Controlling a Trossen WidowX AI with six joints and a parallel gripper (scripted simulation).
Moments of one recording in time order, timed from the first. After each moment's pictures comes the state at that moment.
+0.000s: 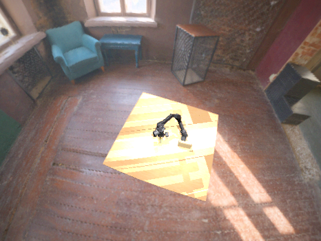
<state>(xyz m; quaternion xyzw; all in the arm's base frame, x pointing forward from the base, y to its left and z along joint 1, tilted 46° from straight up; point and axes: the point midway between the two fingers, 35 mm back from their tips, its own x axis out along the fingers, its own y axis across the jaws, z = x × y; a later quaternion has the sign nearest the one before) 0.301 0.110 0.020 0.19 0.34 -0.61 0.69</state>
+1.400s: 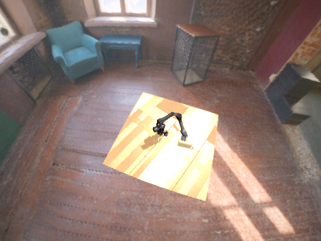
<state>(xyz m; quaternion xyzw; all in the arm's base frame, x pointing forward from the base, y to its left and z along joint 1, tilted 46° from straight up) 0.309 0.099 0.055 0.36 0.18 -0.68 0.62</state>
